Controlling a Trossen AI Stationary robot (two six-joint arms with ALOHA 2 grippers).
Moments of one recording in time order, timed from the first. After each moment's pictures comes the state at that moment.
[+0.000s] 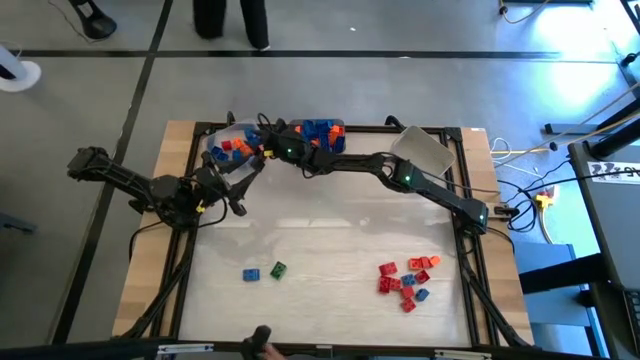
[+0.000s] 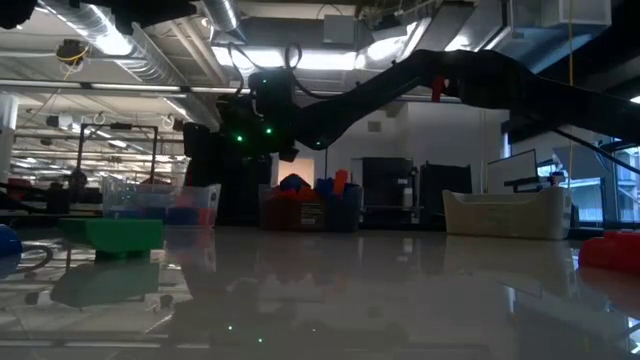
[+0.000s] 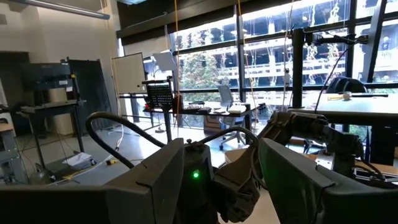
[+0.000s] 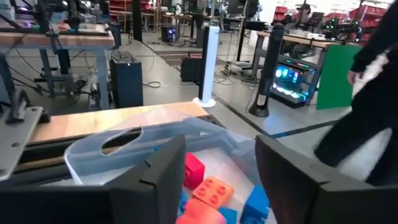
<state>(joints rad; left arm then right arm) -0.36 0.65 0.37 0.59 -0.97 0.32 -0.29 2.72 2.28 0.41 0.14 -0.07</state>
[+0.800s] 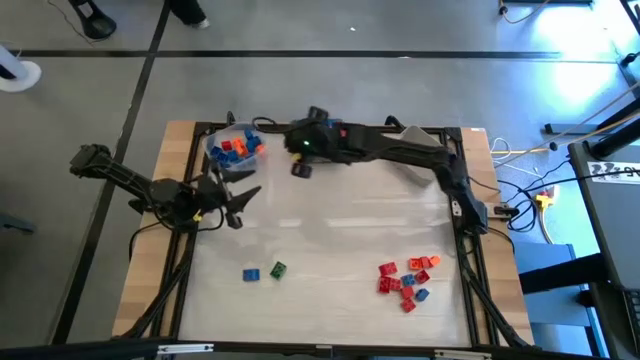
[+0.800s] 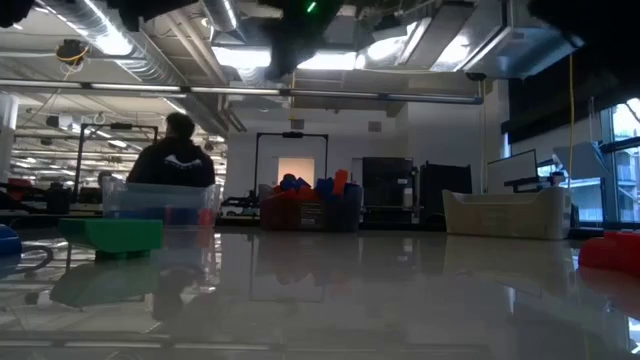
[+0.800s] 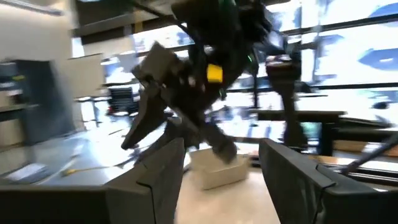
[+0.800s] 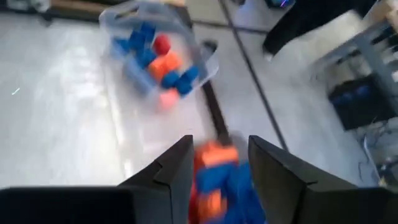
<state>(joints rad) -0.41 0.65 0.37 0.55 -0.86 0.27 -0.15 2.17 2.28 -0.80 0.43 -0.25</state>
